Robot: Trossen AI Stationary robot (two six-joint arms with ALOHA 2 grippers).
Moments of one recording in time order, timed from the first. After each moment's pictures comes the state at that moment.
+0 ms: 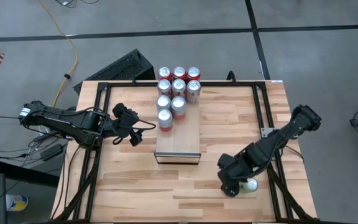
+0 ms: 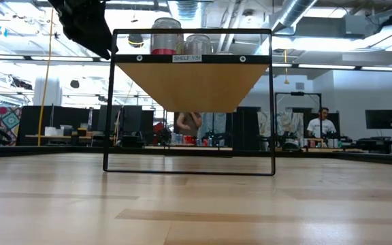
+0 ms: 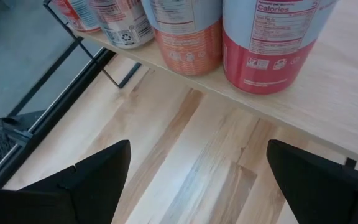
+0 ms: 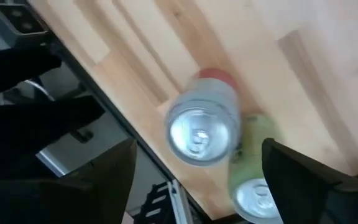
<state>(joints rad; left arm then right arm) -0.17 1.03 0.95 -0.74 -0.63 -0.43 0.59 1.58 1.48 -1.22 -0.16 1.26</state>
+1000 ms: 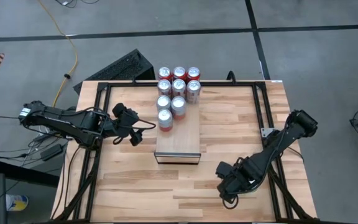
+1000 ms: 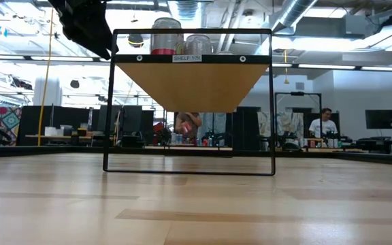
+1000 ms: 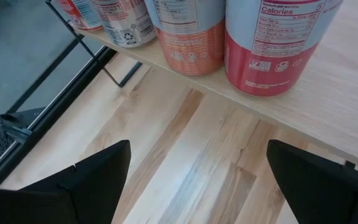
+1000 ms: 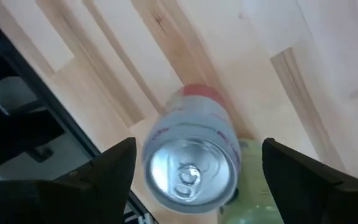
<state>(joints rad) -0.17 1.03 0.95 -0.74 -0.63 -0.45 0.67 1.67 1.42 -1.17 -0.03 1.25</state>
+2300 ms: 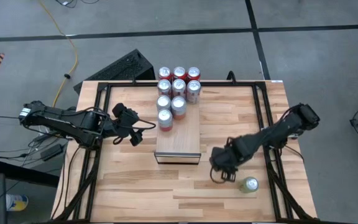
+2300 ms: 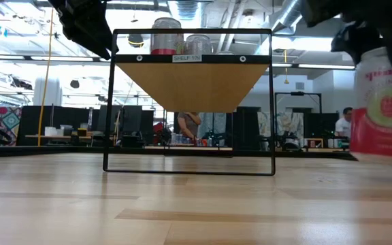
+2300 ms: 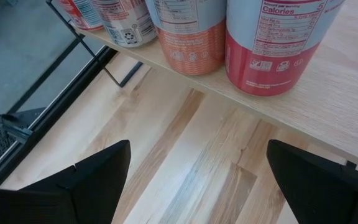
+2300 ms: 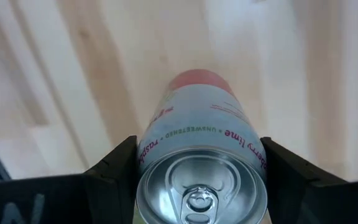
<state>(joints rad) -0.17 1.03 0.95 -0.74 -0.64 -0.45 0.43 1.58 1.27 -1.19 -0.01 0.68</state>
